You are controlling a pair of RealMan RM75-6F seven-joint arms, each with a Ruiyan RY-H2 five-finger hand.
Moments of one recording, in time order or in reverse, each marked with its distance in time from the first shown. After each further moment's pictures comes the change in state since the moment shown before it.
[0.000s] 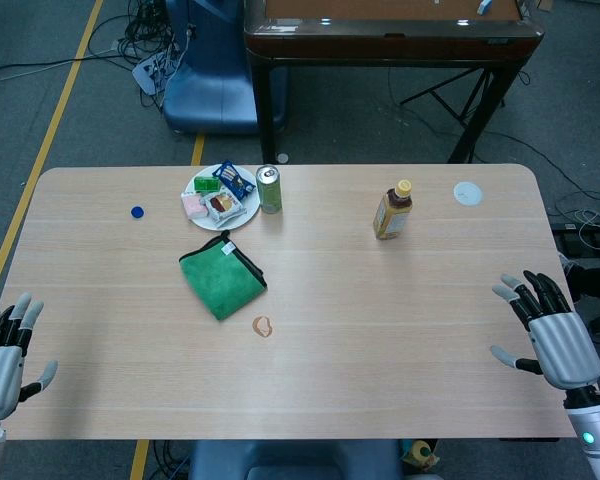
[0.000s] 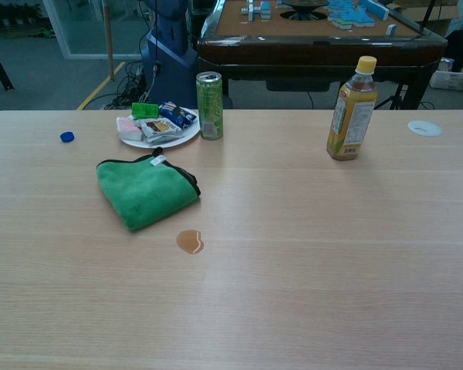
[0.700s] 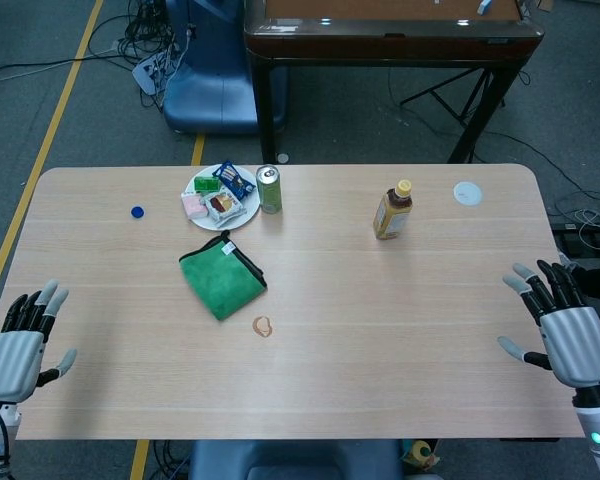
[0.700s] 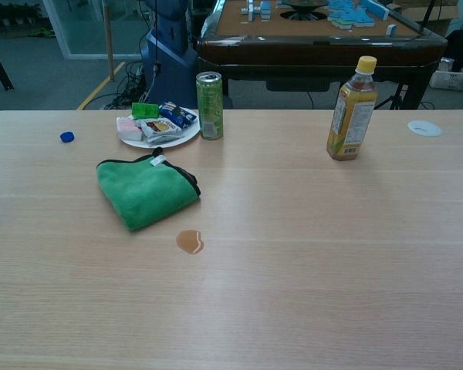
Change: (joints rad) left arm -0.078 0.008 -0.019 0.012 0.044 -0.075 -0.059; right arm -0.009 0.041 0.031 -0.063 -0.005 0.060 -0.069
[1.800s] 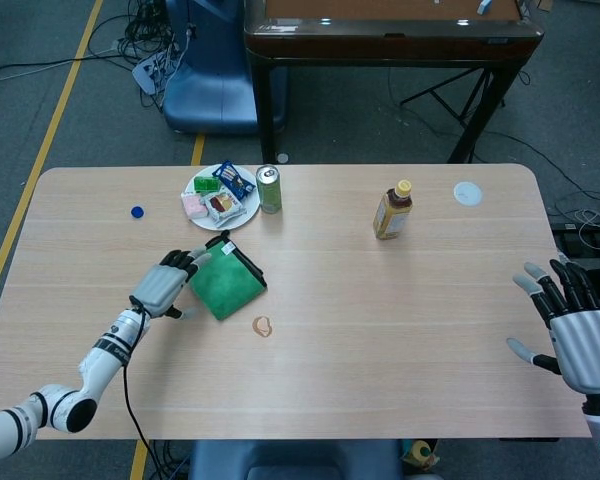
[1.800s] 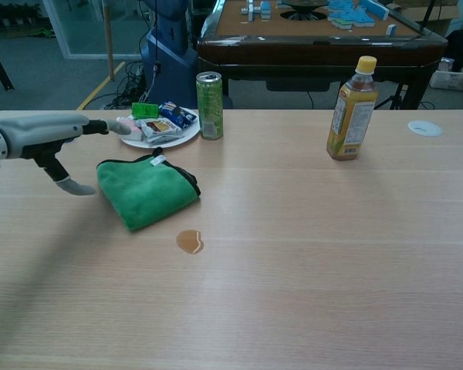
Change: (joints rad) left arm -0.557 -0.280 -0.134 0.275 -0.264 -0.685 -0.019; right arm -0.030 0.058 0.003 -0.087 -0.002 0.024 -0.077
